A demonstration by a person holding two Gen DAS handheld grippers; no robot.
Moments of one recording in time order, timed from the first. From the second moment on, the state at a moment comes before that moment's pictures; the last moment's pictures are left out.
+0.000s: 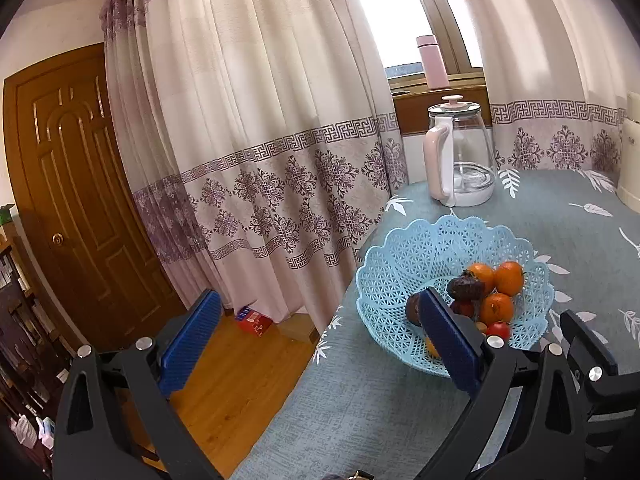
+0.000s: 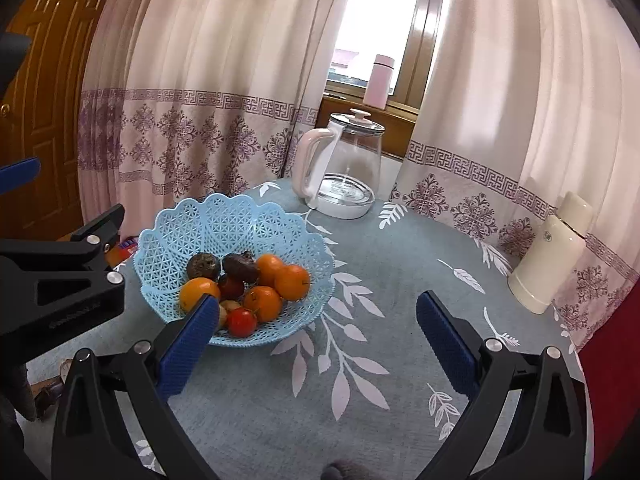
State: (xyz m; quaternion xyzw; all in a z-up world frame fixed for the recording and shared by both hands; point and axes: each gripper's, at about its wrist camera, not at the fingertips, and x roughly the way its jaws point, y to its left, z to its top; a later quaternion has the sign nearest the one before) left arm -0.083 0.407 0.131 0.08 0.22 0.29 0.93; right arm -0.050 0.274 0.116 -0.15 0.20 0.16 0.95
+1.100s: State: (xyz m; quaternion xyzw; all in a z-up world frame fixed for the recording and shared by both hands) left arm -0.079 0.400 0.126 0.12 0.23 0.28 0.93; right arm -0.050 0.283 0.110 -0.16 0.22 0.19 0.94
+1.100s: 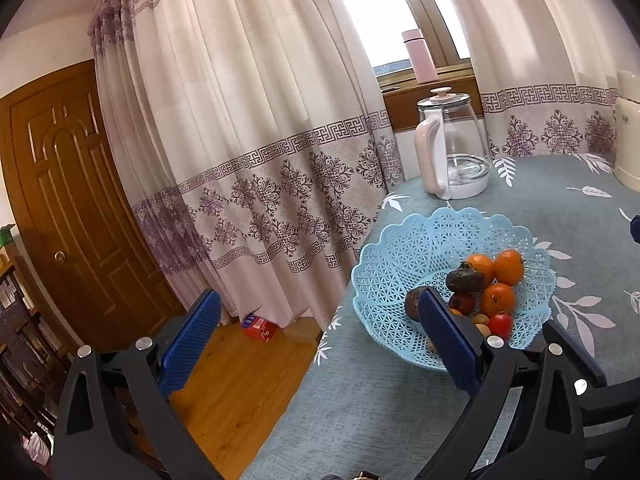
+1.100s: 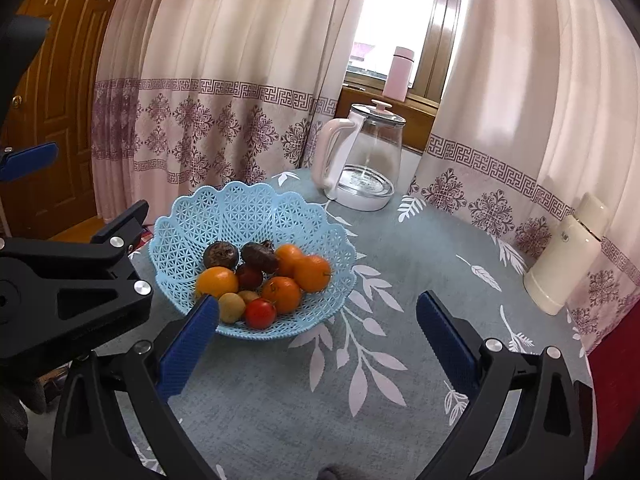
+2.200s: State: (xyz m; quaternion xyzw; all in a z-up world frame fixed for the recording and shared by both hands) left arm -0.078 0.397 0.123 0.13 0.23 0.28 0.92; right arm -0.051 0.282 0.104 -0.15 0.21 0.20 0.94
